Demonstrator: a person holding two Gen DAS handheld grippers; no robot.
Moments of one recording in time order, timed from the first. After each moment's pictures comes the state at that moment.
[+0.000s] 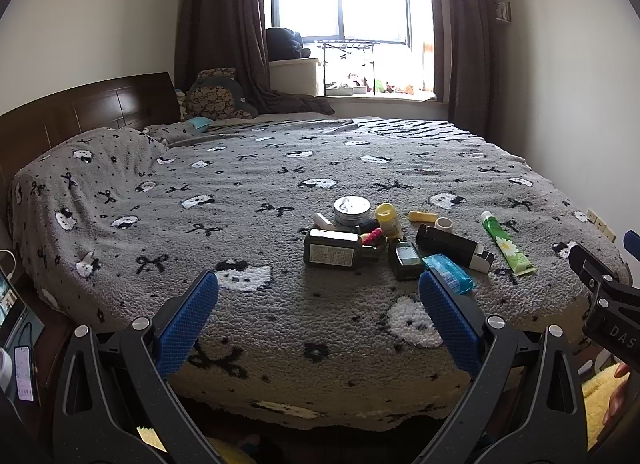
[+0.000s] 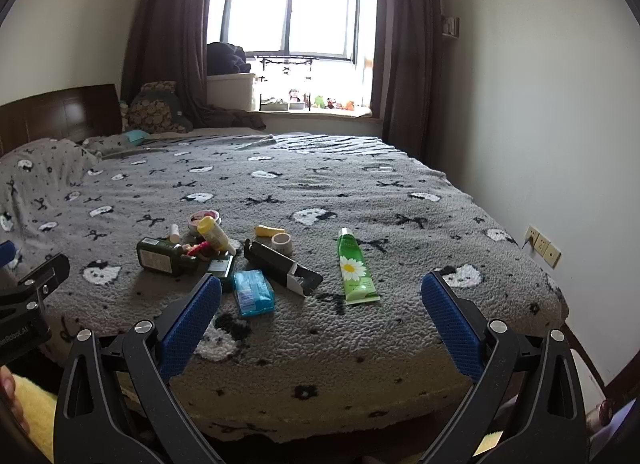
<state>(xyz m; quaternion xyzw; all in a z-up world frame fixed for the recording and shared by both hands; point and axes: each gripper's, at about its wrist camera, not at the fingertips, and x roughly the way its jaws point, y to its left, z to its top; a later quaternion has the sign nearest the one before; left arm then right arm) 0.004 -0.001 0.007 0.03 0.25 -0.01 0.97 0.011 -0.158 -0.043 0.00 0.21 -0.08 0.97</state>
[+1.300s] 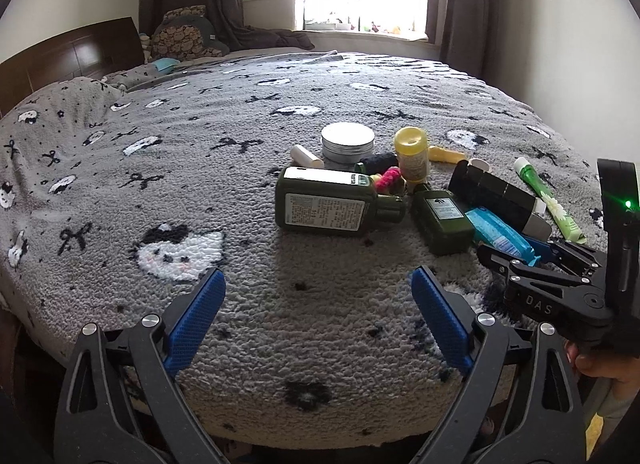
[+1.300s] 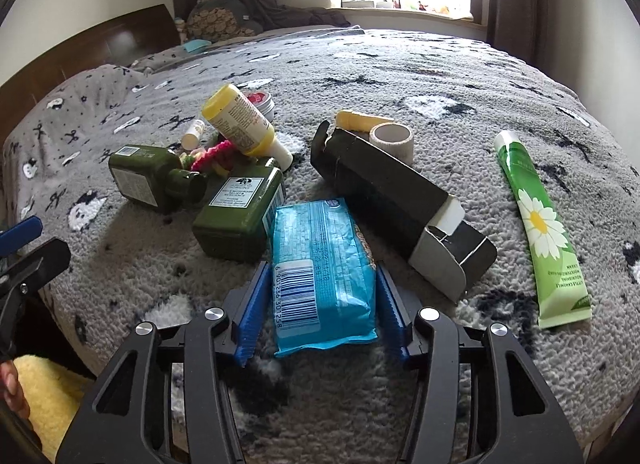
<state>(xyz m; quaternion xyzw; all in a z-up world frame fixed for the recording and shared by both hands) 0.127 -0.004 -0.088 0.03 0.35 -0.06 0.93 0.191 -0.141 -0.173 0.02 0.39 0.09 0.92</state>
